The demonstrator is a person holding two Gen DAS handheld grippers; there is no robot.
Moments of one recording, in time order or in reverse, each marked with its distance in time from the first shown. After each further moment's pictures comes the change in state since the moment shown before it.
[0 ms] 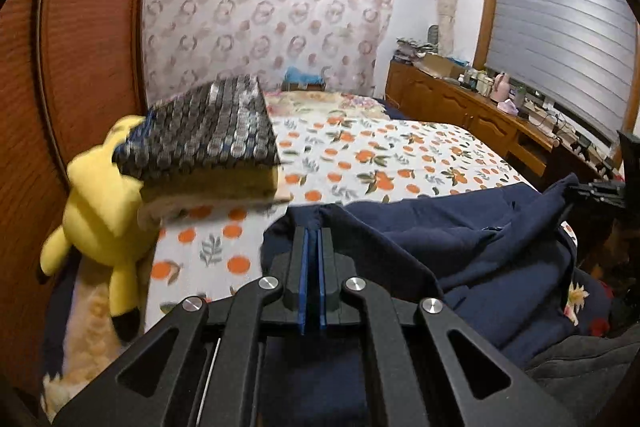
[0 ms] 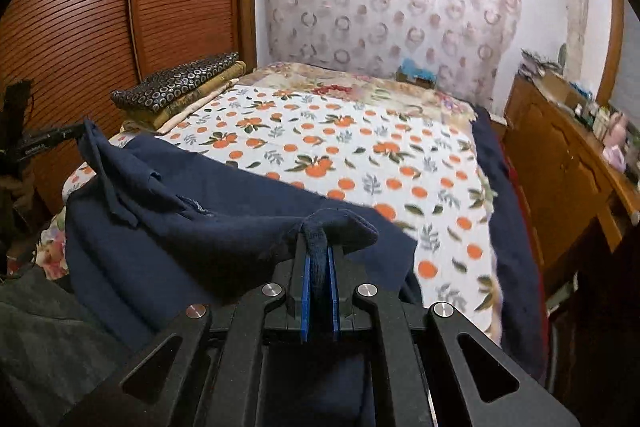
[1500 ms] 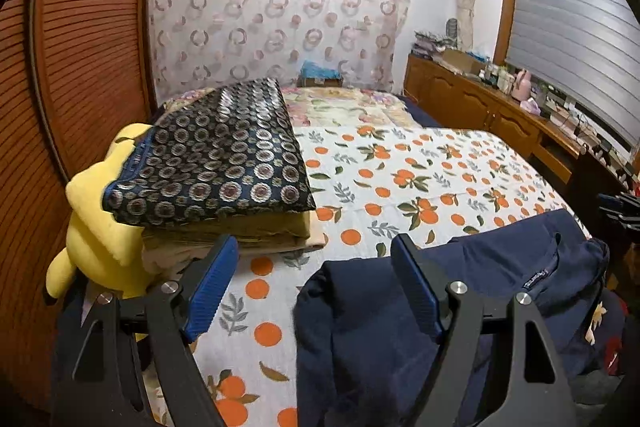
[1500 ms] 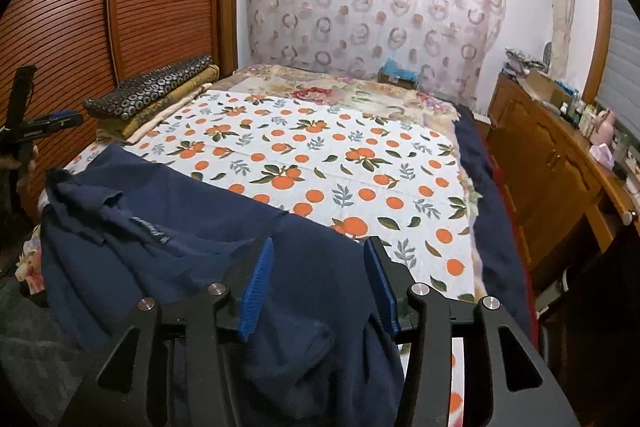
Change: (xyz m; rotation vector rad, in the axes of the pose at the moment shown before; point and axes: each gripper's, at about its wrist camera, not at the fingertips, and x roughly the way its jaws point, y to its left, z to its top) left arm 0.057 0.024 0.046 0.017 0.039 0.058; right arm 0.024 -0.007 0.021 0.000 -0.003 -0.066
